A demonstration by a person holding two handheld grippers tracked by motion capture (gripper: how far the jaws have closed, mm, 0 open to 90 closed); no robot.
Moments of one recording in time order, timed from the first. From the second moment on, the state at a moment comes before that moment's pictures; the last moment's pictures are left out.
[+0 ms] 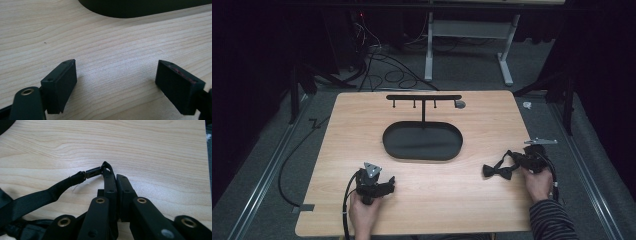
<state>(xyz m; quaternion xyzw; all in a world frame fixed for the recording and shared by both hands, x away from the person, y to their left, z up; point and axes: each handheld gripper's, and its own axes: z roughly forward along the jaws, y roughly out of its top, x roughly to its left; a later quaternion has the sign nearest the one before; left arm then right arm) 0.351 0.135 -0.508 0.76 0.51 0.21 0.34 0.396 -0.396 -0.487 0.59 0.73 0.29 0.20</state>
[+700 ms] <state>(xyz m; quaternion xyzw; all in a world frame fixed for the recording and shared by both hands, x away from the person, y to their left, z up) 0.351 0.135 -0.508 0.76 0.51 0.21 0.34 0.381 -0.357 -0.418 0.49 0.75 0.39 0.23</state>
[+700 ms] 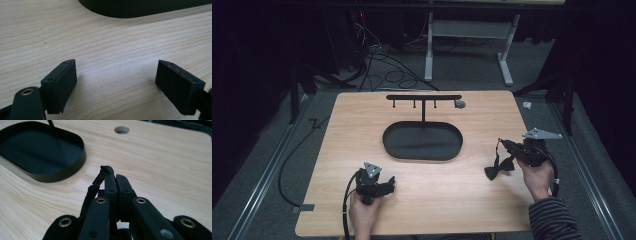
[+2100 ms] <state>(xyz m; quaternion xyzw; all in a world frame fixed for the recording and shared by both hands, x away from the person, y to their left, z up) 0.352 0.135 -0.508 0.76 0.51 0.21 0.34 0.403 -0.303 -0.361 0.40 0.77 0.44 0.22</state>
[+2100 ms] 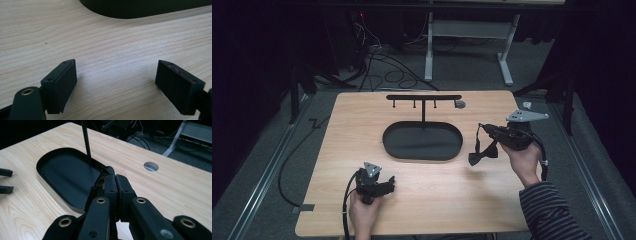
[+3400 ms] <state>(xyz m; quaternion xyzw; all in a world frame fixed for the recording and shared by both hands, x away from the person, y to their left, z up) 0.352 0.135 -0.508 0.76 0.51 0.21 0.34 0.478 -0.224 -0.332 0.37 0.80 0.42 0.23</state>
